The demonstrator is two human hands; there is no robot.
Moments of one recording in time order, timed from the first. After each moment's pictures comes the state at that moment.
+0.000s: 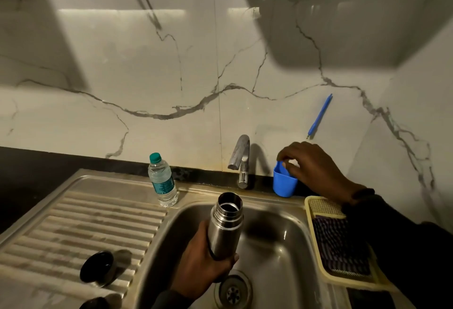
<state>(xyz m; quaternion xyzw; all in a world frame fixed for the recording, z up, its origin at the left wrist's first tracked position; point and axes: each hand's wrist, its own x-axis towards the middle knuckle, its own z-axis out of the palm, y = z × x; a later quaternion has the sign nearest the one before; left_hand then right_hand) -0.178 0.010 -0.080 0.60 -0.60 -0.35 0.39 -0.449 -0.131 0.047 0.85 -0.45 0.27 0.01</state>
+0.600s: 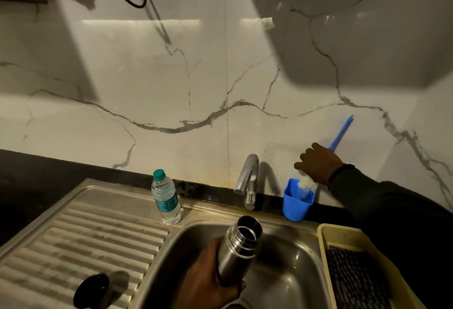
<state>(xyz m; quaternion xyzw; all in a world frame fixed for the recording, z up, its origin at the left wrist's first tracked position) -0.187 -0.012 -0.062 0.64 -0.63 -0.30 0.31 -0.456 -0.255 0.048 0.80 -0.43 -0.25 0.33</state>
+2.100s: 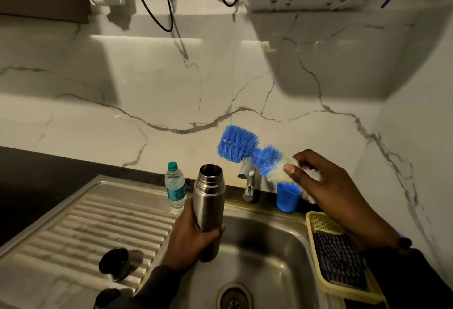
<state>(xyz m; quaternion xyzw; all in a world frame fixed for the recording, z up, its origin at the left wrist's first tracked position) -0.151 0.017 -0.021 0.60 -0.57 -0.27 0.49 -0.418 0.000 0.122 0.73 -0.48 0.44 -0.21</state>
